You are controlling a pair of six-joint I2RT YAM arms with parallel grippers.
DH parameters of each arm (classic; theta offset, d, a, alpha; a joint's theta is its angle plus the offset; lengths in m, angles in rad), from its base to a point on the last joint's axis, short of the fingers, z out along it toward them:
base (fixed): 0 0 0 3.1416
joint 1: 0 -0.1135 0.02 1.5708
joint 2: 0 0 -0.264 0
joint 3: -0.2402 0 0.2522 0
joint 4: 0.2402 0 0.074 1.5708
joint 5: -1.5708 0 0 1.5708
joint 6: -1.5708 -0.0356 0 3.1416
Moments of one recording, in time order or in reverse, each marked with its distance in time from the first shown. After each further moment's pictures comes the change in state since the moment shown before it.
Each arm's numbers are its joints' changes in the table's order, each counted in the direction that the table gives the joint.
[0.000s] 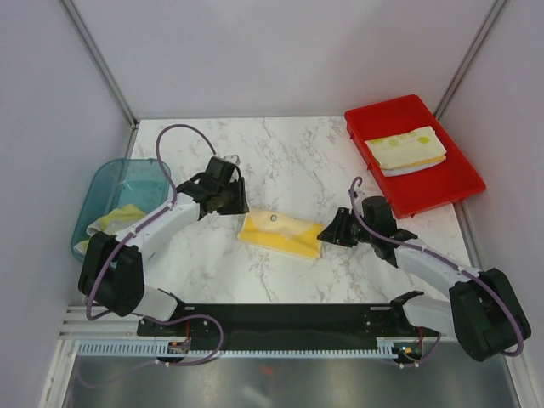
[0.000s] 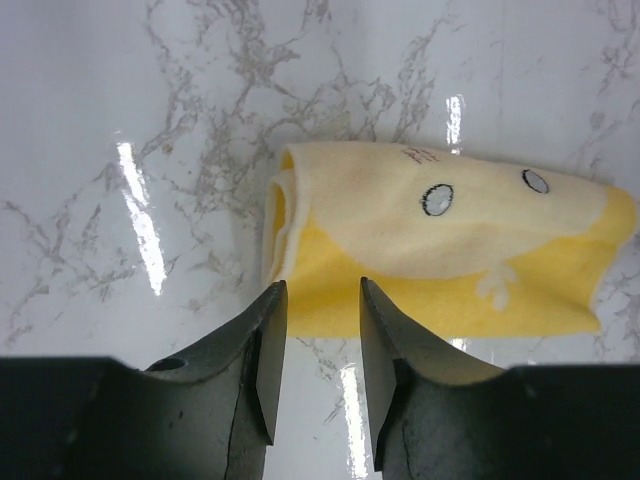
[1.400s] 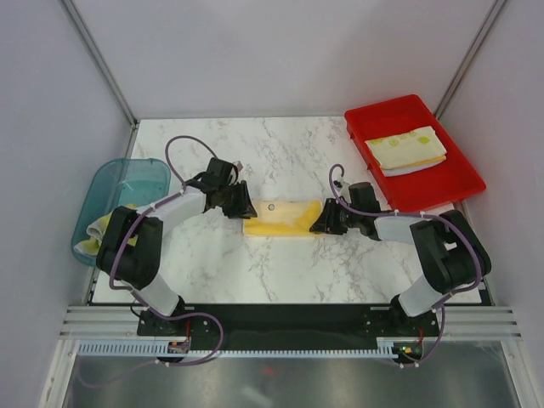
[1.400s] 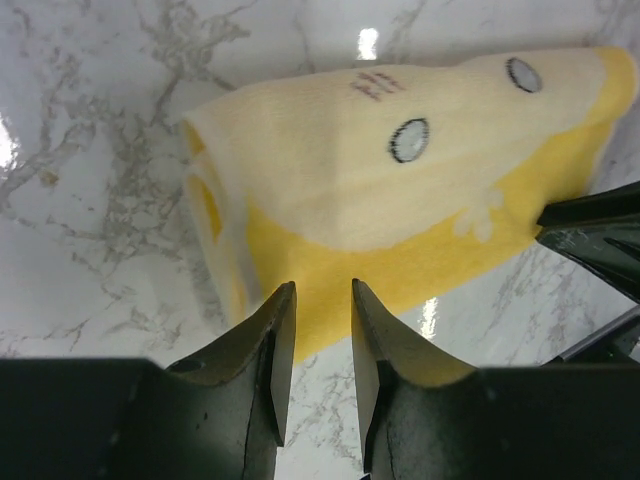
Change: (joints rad) left arm -0.091 0.181 0.004 -0.161 -0.338 0.061; right arm 0.042 0.449 -0.198 -0.126 0.094 0.127
